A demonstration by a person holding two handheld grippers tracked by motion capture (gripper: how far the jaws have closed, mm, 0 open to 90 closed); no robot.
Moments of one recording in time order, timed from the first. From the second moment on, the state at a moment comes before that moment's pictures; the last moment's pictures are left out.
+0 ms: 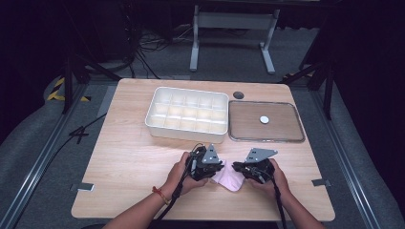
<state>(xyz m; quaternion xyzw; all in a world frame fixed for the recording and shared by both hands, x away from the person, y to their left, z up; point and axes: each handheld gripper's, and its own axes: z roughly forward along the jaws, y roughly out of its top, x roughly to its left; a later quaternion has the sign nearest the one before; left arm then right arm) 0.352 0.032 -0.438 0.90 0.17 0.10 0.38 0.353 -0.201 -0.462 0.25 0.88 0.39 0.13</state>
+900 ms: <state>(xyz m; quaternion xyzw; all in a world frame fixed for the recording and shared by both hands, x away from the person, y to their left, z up) 0.352 0.001 -0.446 0.90 0.16 0.08 0.39 0.358 -0.203 -0.470 0.26 0.88 0.37 0.11</state>
